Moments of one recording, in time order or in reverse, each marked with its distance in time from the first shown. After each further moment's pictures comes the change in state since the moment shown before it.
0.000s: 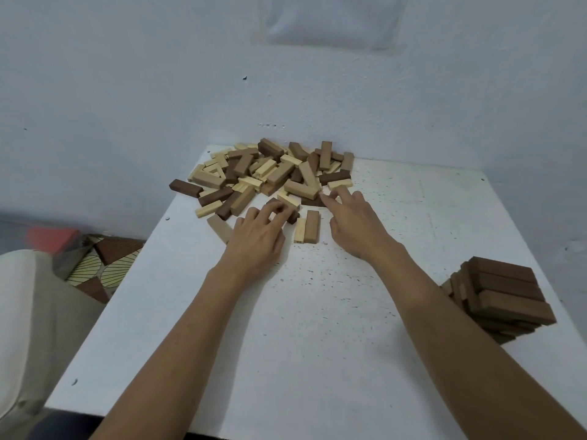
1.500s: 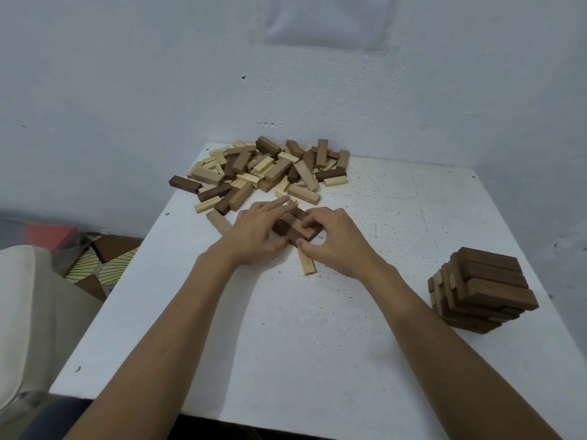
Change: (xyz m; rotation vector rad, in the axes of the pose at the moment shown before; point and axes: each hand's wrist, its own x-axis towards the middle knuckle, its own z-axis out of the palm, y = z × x) left_hand 0.009 -0.008 -0.013 -0.279 -0.215 0.028; right_hand -0.041 -0.034 -0.005 0.534 0.070 -0.035
